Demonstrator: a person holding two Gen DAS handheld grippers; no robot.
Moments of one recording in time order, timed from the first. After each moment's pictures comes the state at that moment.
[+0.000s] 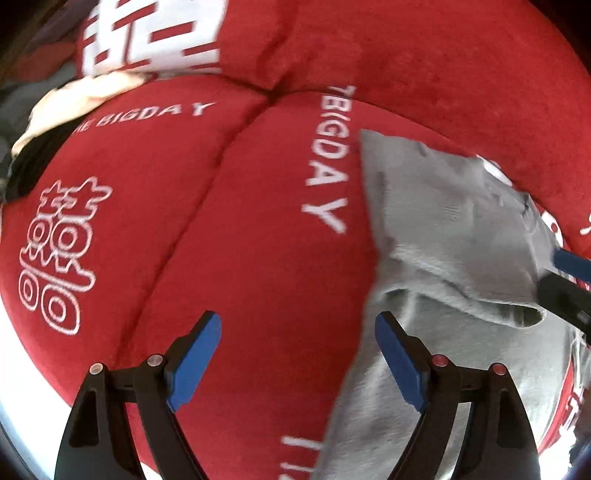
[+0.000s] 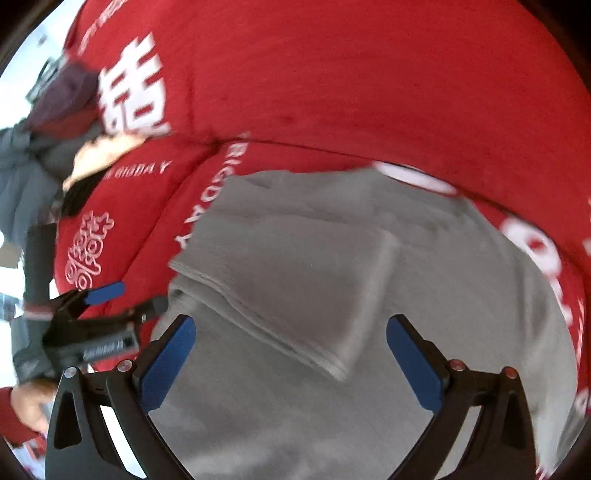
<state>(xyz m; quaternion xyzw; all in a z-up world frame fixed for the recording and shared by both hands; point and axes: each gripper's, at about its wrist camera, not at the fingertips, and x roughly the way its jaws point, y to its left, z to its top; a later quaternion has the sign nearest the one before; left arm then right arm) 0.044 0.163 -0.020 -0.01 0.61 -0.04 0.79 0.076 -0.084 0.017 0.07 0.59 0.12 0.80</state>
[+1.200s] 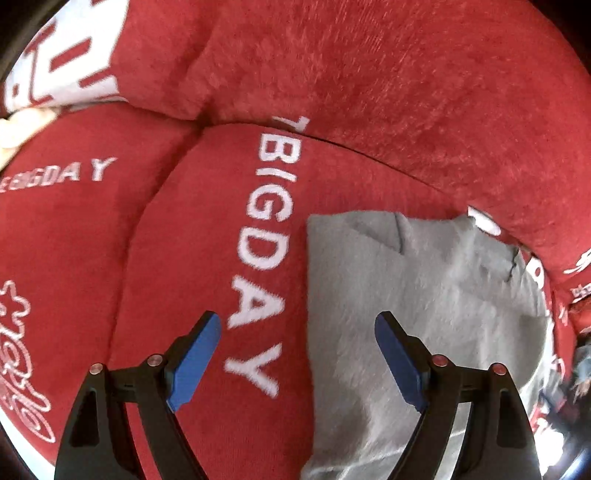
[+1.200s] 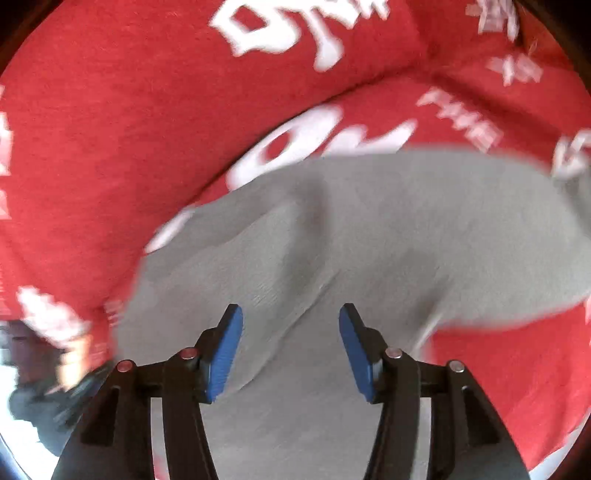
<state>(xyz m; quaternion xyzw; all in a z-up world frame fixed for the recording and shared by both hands) 0.184 0.102 -0.053 -0.04 0.64 -0.12 0.76 -0.047 -0.314 -0.022 0.45 0.51 -0.13 0.72</state>
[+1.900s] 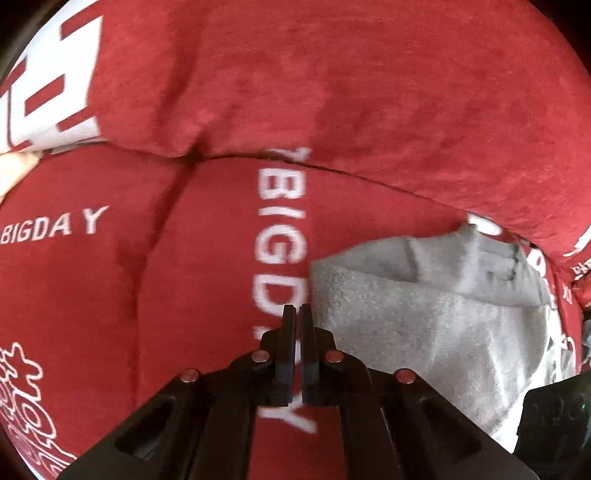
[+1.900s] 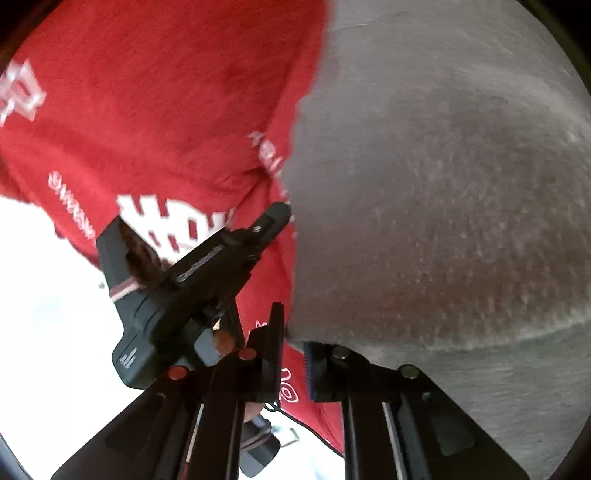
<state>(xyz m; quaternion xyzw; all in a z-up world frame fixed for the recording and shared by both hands) 0.207 0.114 -0.054 0.00 0.61 -0.14 0.78 0.080 -0.054 -0.097 0.62 0.49 0.13 0.60</state>
